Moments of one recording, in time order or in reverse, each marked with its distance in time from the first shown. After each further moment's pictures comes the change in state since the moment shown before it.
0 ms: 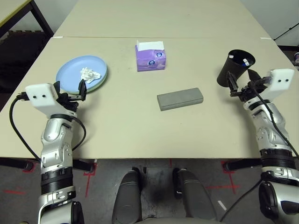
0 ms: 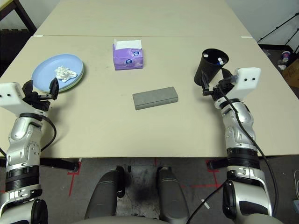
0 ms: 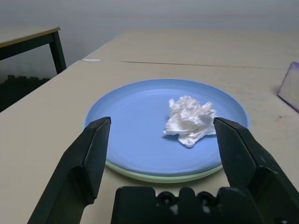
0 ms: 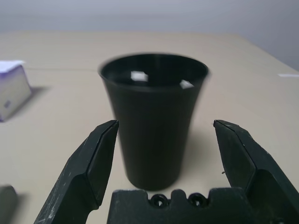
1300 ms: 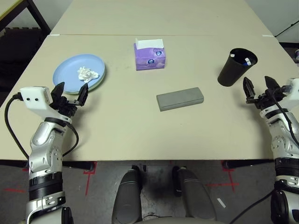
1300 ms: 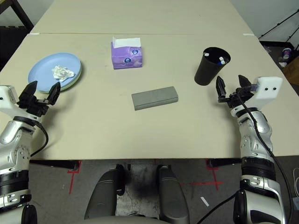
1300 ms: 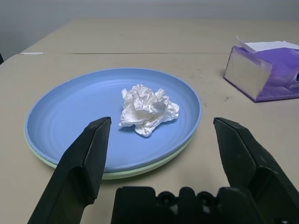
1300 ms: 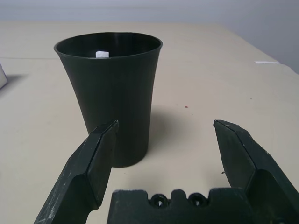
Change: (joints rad) left arm 0.012 0.066 -0.018 0.037 -0.084 0.018 -0.223; right arm 0.055 -0.039 -0.043 0.012 0.044 -0.035 0.030
